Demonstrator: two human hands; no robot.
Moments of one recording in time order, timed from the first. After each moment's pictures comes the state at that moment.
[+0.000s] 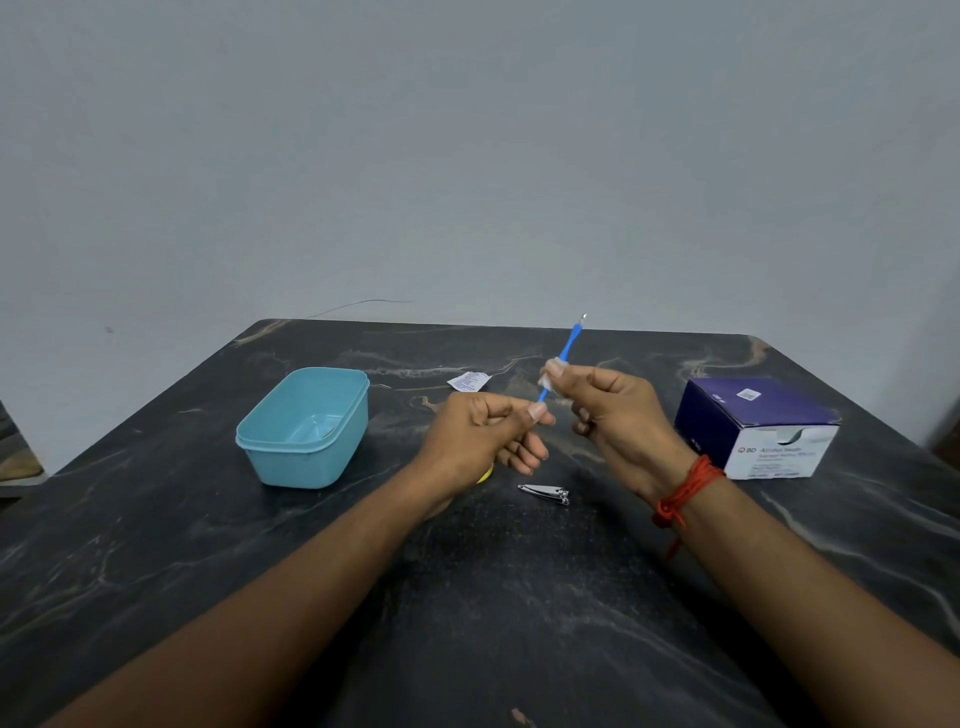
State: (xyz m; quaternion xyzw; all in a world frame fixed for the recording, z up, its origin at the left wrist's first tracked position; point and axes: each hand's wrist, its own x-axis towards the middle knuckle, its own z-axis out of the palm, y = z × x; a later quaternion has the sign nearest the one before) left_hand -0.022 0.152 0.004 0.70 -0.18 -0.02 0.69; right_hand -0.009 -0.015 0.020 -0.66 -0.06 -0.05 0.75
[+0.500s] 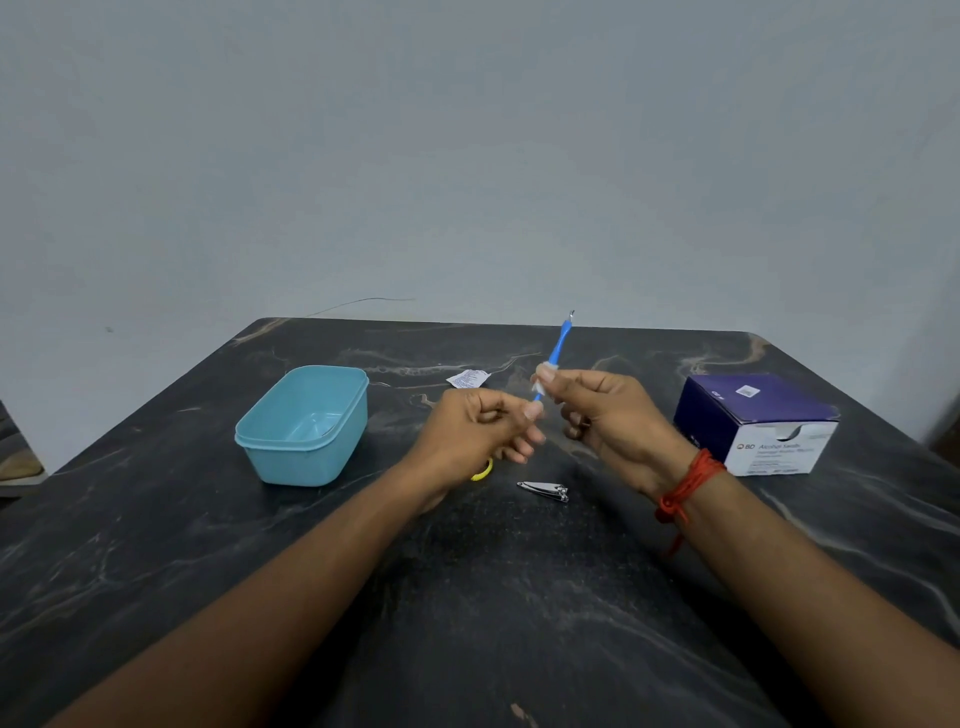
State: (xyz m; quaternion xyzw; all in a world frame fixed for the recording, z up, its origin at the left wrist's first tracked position) left_hand -0.021 0.155 0.005 0.71 -0.17 -0.02 0.69; right_hand -0.009 -0.016 0.022 -0.67 -0.07 0.00 0.74
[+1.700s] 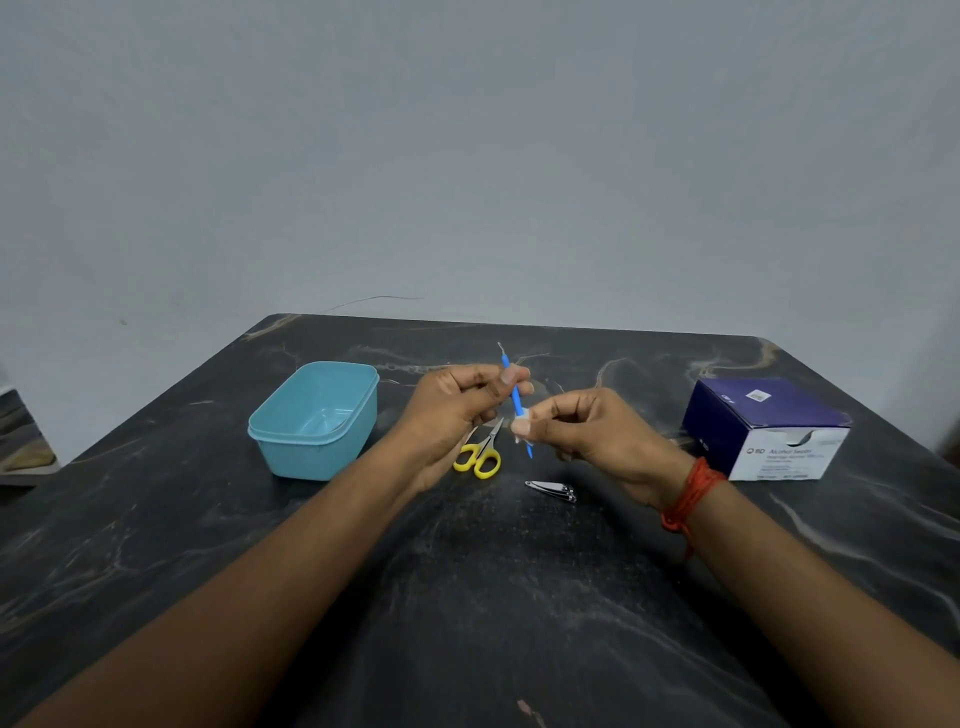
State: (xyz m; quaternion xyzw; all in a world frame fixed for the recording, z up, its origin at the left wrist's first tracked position) left_hand -0.019 0.173 0.020 0.63 -0.12 -0.02 0.77; right_hand -0.022 -0.009 0.020 -0.76 -0.18 0.07 0.62
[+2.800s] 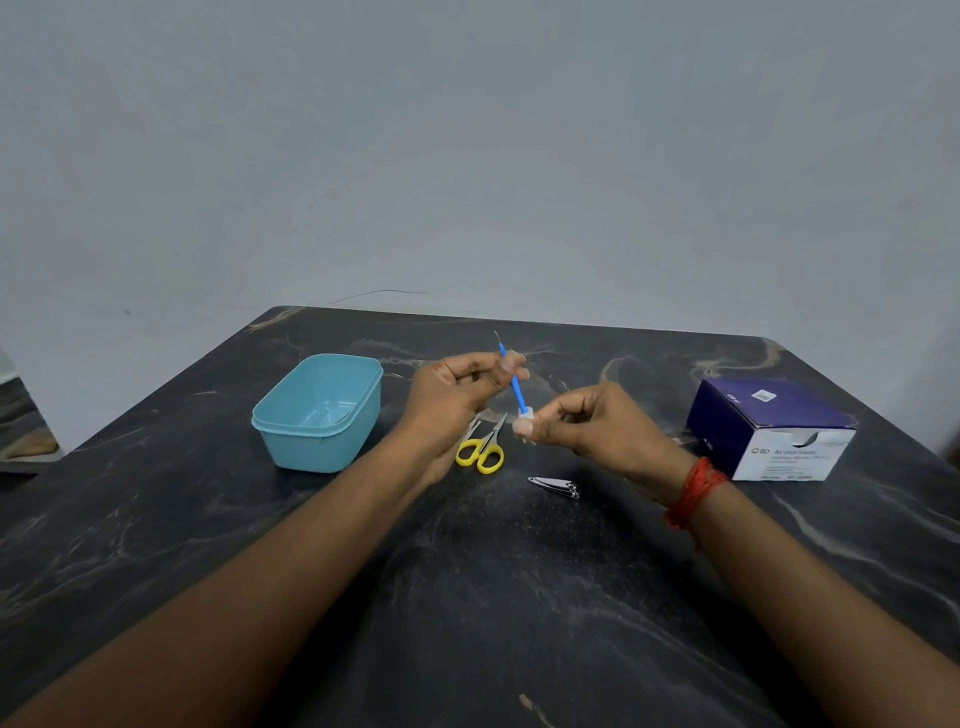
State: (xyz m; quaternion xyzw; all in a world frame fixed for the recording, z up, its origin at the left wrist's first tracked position) left_hand -0.017 0.169 0.020 0.61 -0.09 0.04 0.79; right_hand -0.021 -0.011 0.022 -0.81 -0.20 0.01 0.55
